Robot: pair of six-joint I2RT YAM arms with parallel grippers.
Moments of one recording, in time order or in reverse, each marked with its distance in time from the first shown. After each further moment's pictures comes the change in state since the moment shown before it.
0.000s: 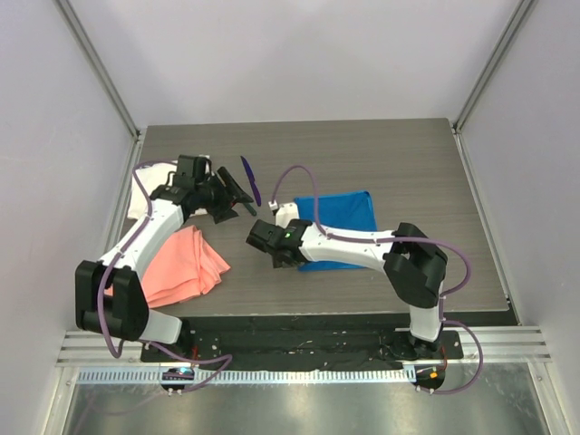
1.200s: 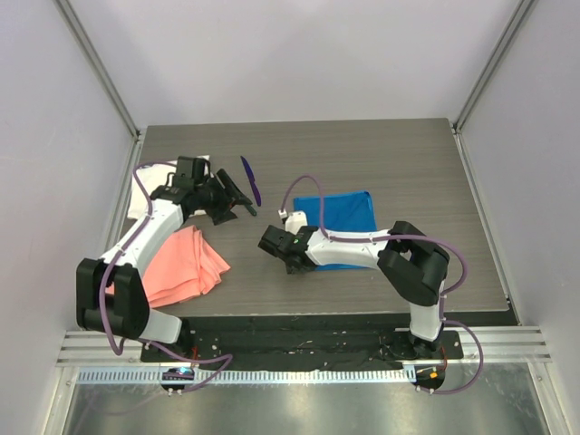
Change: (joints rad) left arm 0.018 0.001 -0.019 0.000 0.014 0.020; right arm -0.043 0.000 -0.174 0.146 -0.055 -0.035
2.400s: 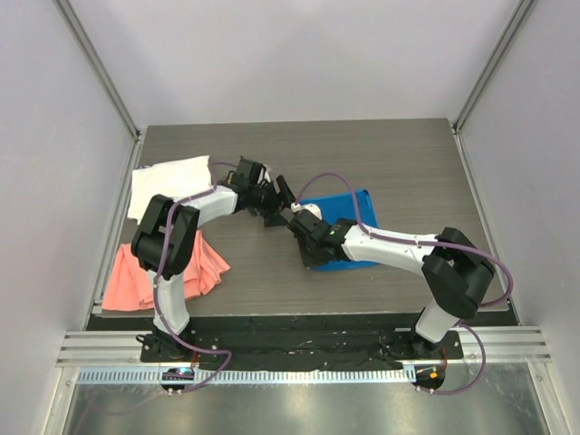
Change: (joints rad) left arm -0.224 0.512 0.154 0.349 0.239 -0.084; right arm -0.137 -0.249 -0.195 0.146 -0.266 -0.299
